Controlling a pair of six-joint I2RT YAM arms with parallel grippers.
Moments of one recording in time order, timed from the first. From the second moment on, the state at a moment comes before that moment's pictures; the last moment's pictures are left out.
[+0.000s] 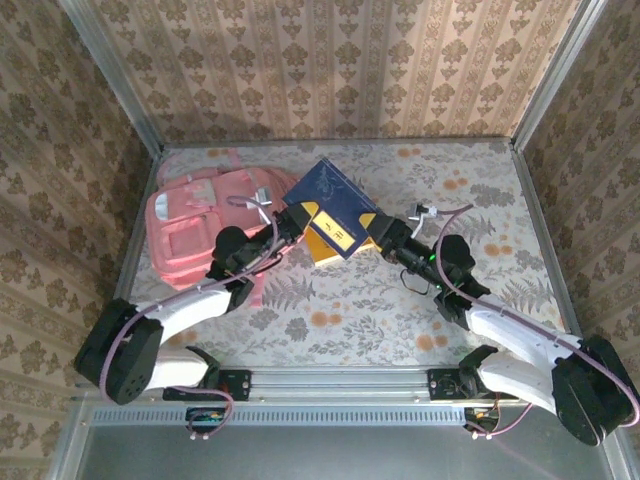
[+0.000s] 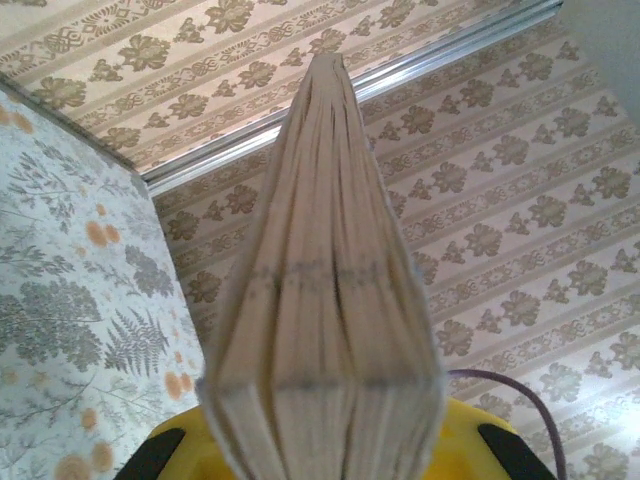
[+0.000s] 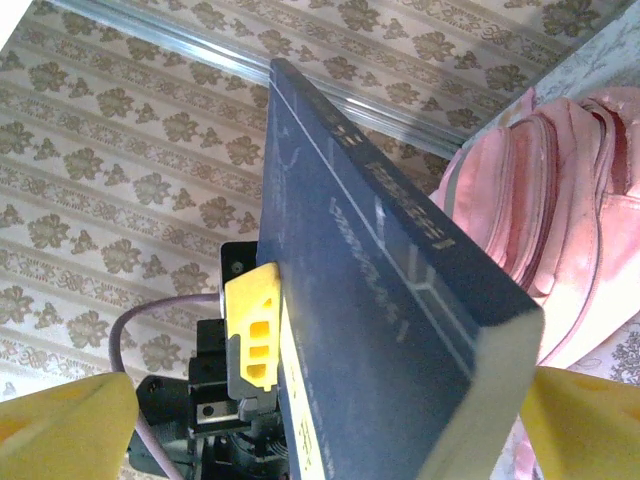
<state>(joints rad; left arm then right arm) -0.63 1.29 0.52 1.01 0.37 -1.28 0.53 1.05 0.44 0.70 -0.29 1.22</state>
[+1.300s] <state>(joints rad) -0.35 1.16 0.91 -0.12 0.33 -0.82 0.55 0.91 0.54 0.22 -0.09 0.97</state>
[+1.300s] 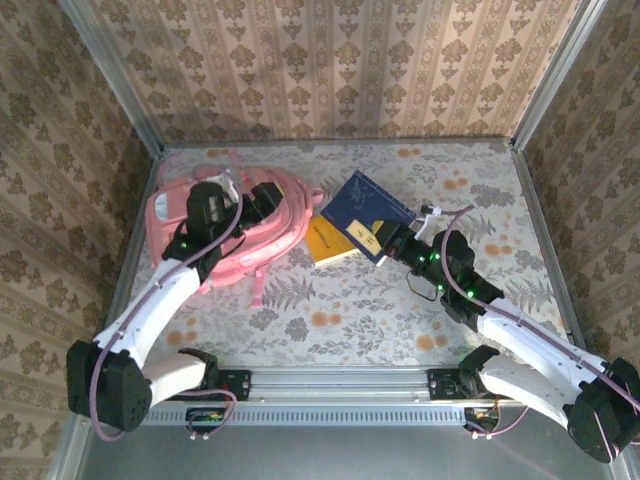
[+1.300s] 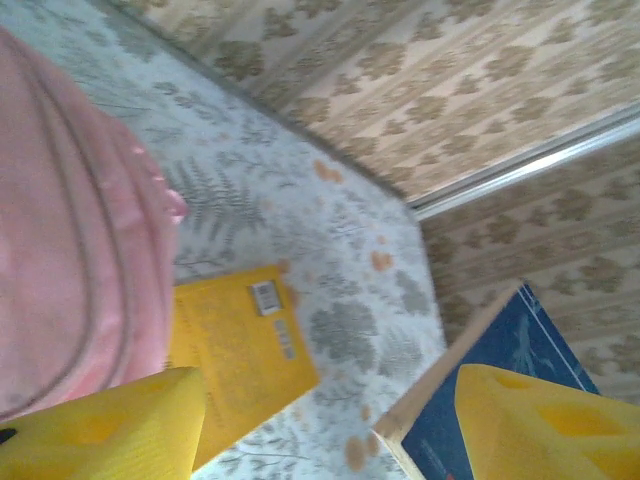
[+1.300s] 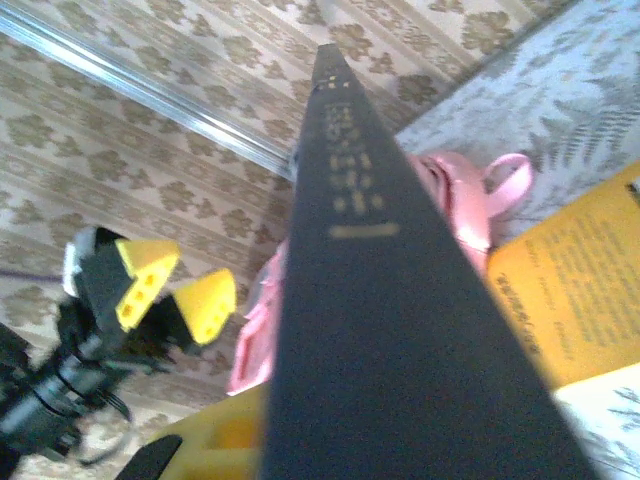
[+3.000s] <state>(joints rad) -0.15 1.74 1.51 -0.65 0.48 -0.42 0.44 0.84 0.57 -0.10 -0.22 0.72</state>
